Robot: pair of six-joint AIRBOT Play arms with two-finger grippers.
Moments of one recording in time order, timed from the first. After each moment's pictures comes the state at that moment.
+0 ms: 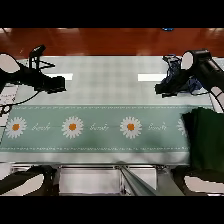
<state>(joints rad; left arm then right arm) -0.06 -1.24 1.18 1.20 -1.19 -1.53 0.18 -1.46 1.36 -1.57 1.39 1.67</state>
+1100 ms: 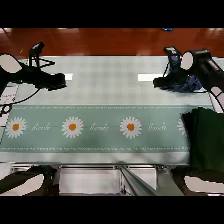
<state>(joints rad) -0.06 -1.26 1.18 1.21 -1.09 -1.53 0.18 -1.46 1.36 -1.58 1.17 1.67</state>
